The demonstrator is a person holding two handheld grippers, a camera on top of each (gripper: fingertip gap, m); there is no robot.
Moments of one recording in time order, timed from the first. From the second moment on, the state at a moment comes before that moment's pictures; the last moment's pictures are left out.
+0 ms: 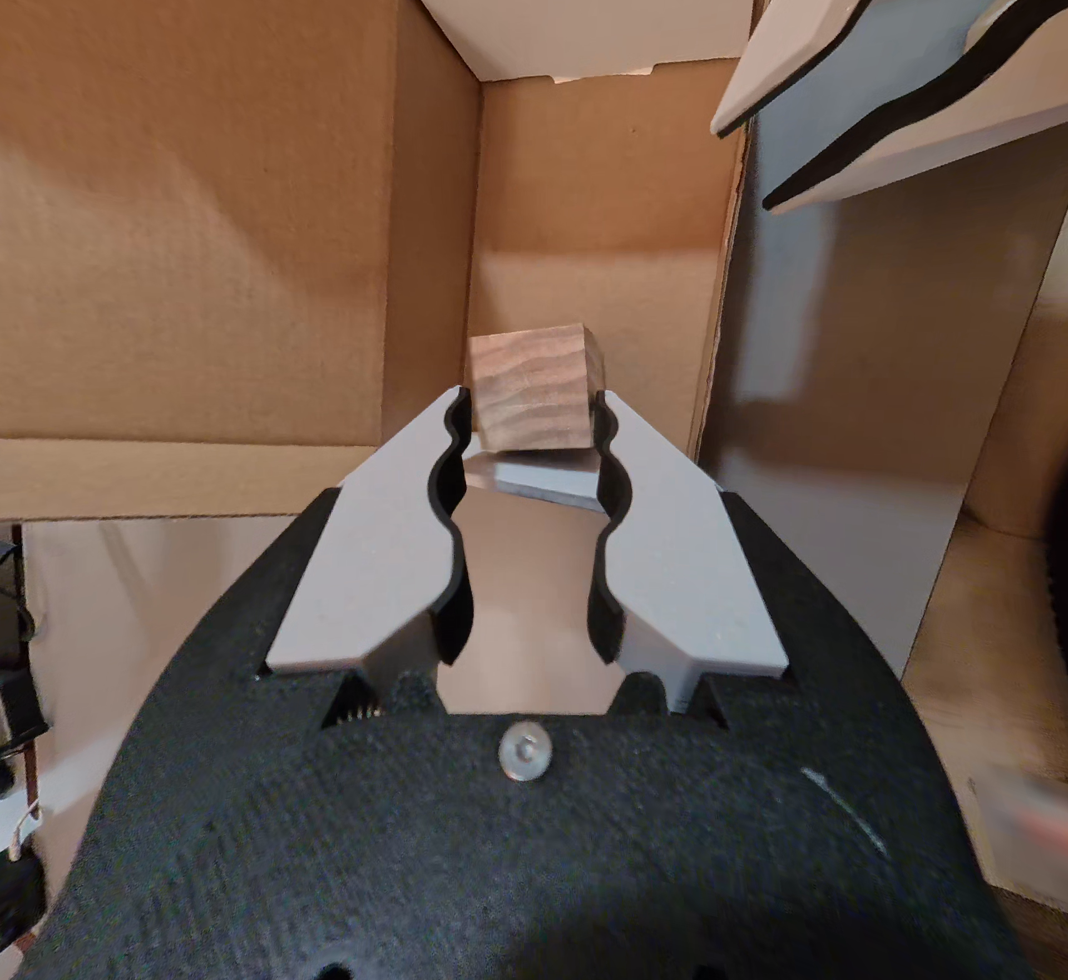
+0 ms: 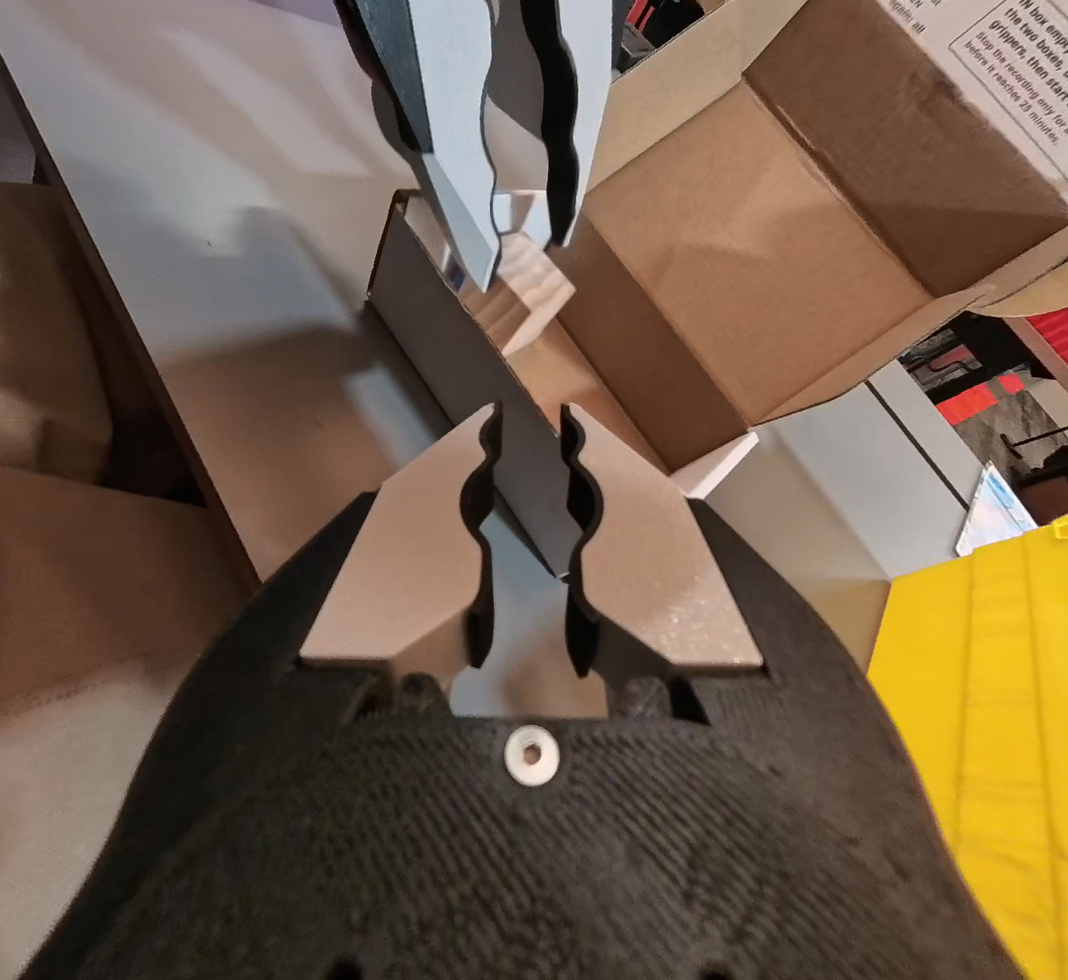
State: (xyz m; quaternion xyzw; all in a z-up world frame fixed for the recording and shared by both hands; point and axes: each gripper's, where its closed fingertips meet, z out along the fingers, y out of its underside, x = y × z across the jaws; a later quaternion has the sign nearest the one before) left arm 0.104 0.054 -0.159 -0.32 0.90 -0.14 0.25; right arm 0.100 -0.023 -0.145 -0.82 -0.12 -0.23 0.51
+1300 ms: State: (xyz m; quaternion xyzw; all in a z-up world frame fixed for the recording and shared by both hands) left arm -0.141 0.367 -0.116 -0.80 0.52 -0.10 0.28; right arm 0.074 -0.008 -0.101 -0.76 -0.12 -0.20 0.61
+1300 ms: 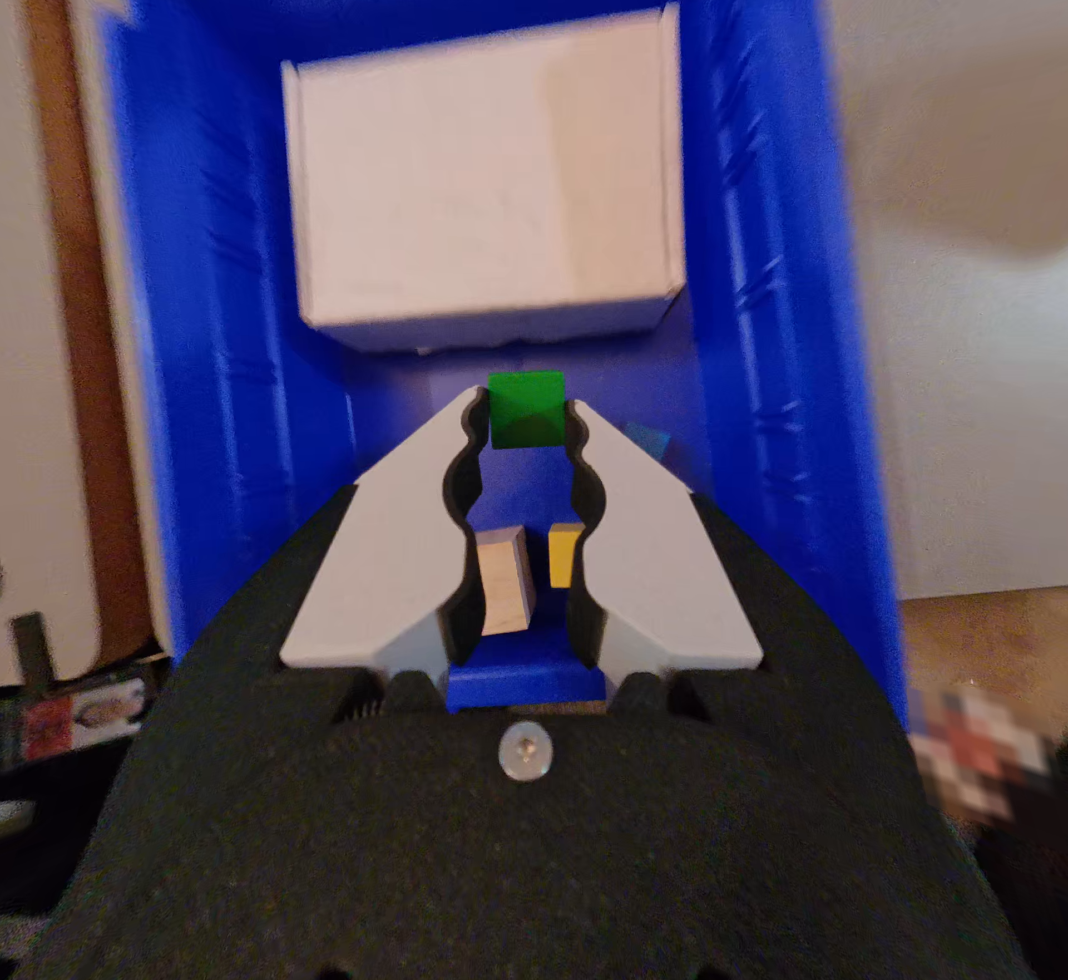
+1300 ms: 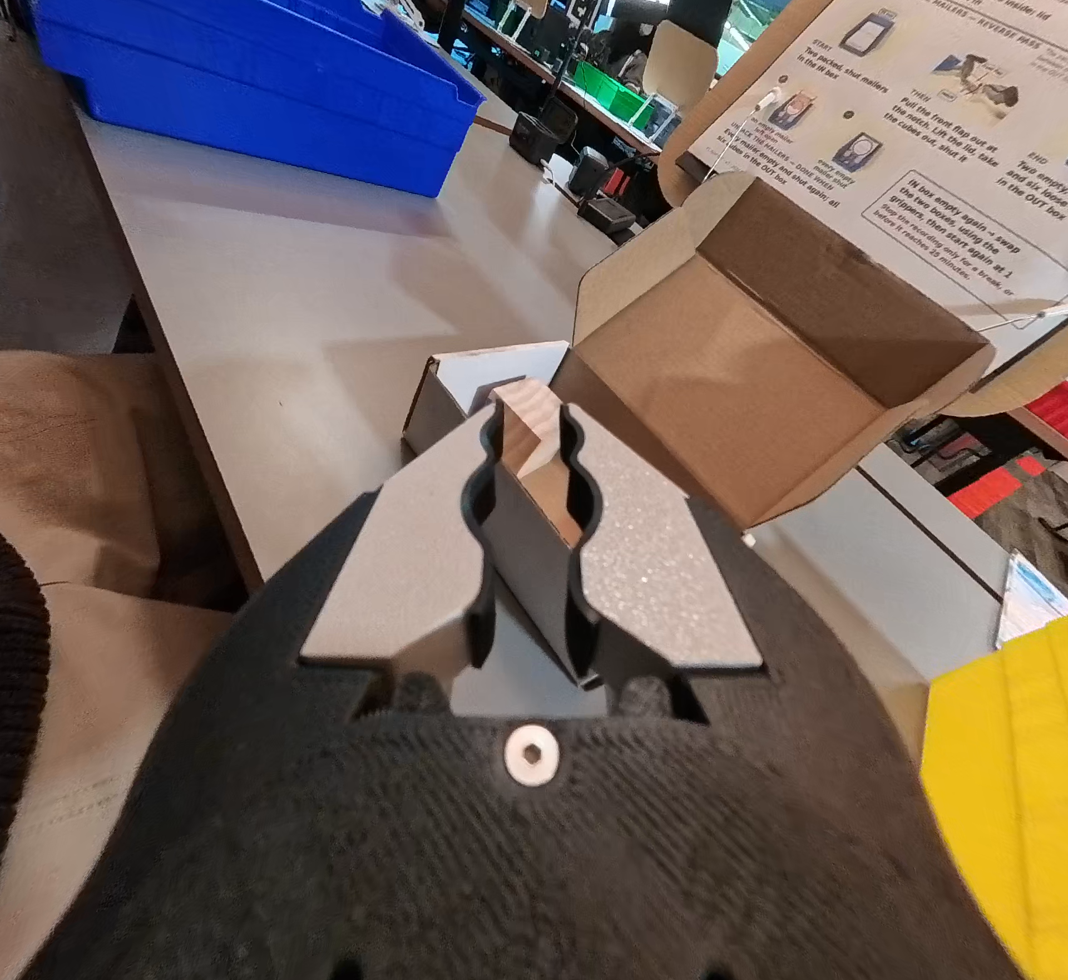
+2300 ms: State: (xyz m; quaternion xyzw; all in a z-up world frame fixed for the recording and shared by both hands) left arm 0.131 0.014 -0.157 -0.40 0.88 -0.19 0.19; right arm 0.073 -0.033 -0.106 -0.76 -0.13 -0.20 0.60
